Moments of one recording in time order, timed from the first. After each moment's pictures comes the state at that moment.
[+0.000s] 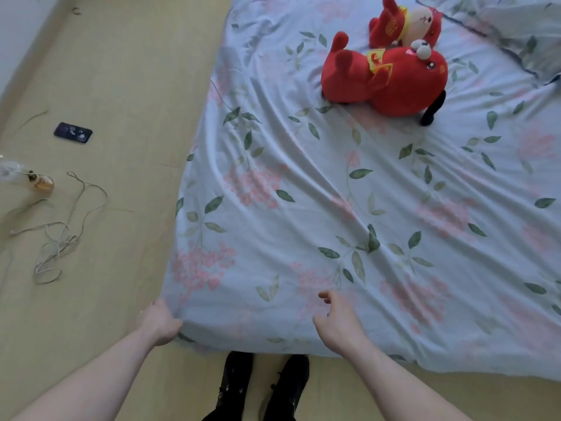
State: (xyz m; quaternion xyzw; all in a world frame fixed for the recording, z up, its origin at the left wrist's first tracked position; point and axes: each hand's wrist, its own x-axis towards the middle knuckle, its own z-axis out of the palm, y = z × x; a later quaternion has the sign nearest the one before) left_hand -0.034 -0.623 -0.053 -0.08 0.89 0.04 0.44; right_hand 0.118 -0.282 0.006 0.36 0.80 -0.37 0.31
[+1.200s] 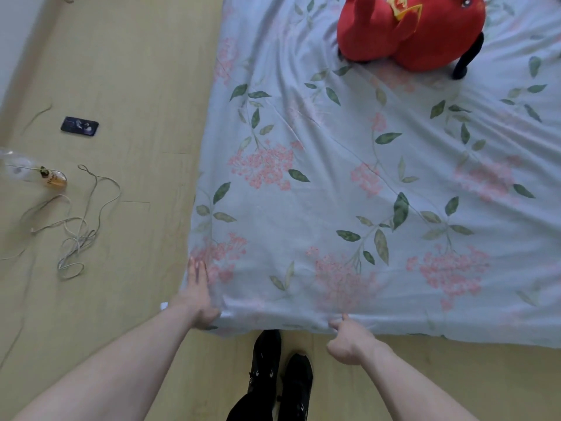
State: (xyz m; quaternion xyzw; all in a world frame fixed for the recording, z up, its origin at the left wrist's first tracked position) left_hand -0.039 -0.621 -0.102 0.09 0.87 -0.09 0.48; right_hand 0.161 -0.348 -0.088 0.31 0.73 -0.30 0.53
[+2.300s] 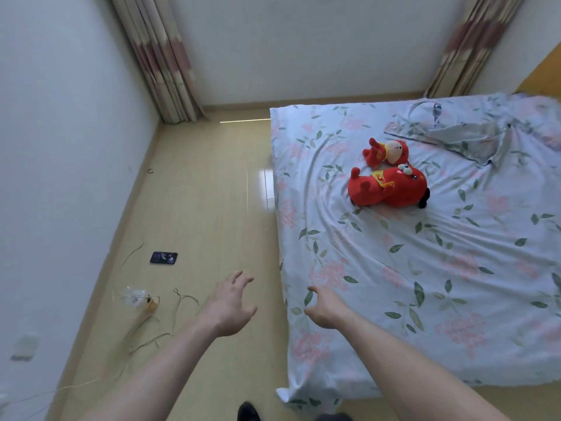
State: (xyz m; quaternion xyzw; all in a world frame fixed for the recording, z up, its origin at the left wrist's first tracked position) left_hand -0.242 -0.776 0.332 0.26 0.91 0.11 0.29; right_hand -0.116 -0.552 0.287 0.31 0.84 -0.38 0.25
